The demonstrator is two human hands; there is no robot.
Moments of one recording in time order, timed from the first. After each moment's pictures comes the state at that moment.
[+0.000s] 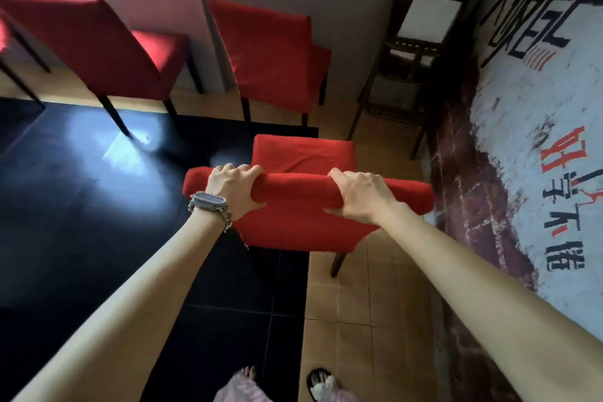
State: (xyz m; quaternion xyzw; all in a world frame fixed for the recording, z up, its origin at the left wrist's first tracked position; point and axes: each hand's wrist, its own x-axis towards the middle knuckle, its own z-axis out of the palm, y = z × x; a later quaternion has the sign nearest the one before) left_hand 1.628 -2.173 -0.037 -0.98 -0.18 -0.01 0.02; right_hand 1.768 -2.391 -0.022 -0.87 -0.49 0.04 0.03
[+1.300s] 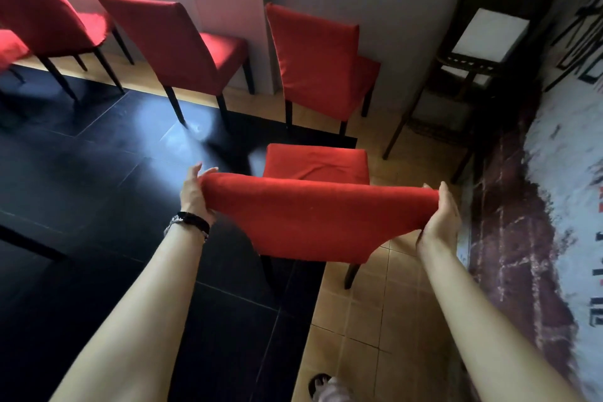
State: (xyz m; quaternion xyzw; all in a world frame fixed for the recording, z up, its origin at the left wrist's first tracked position) left_hand 1.557 -2.200 -0.026 -0.41 -0.54 -0.28 -0.69; right_hand 1.775 -2.470 -0.041 -0.62 0.13 0.12 0.76
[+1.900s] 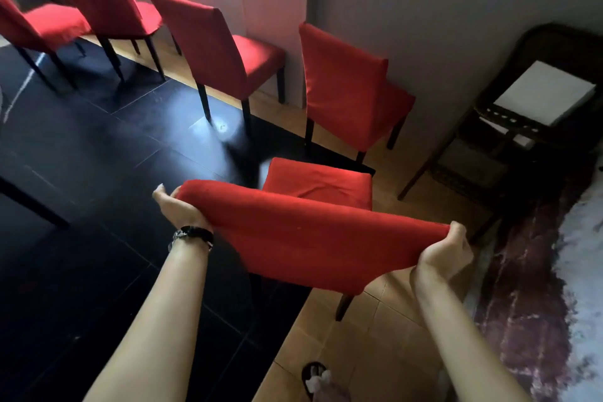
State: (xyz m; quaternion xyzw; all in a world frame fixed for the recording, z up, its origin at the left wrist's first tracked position) left_hand 1.675 -2.208 -0.037 -0.14 -0.52 -0.57 -0.63; right_hand 1.910 -2.429 -0.018 -0.64 0.13 0.05 0.76
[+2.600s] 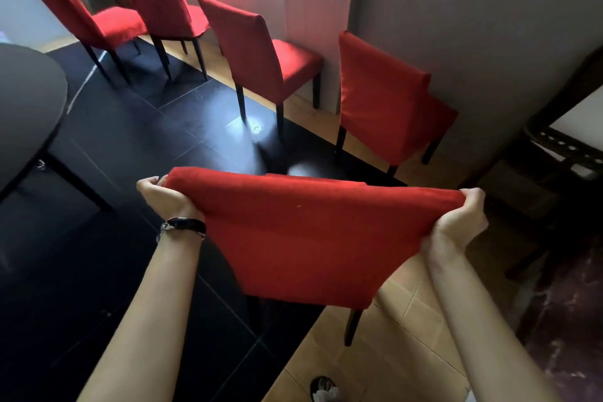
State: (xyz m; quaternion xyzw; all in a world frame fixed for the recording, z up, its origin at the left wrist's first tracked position) left_hand 1.649 -2.183 0.019 -0.09 -0.49 -0.68 -0.54; right_hand 1.935 -2.349 0.028 -0.56 0.06 0.14 0.82
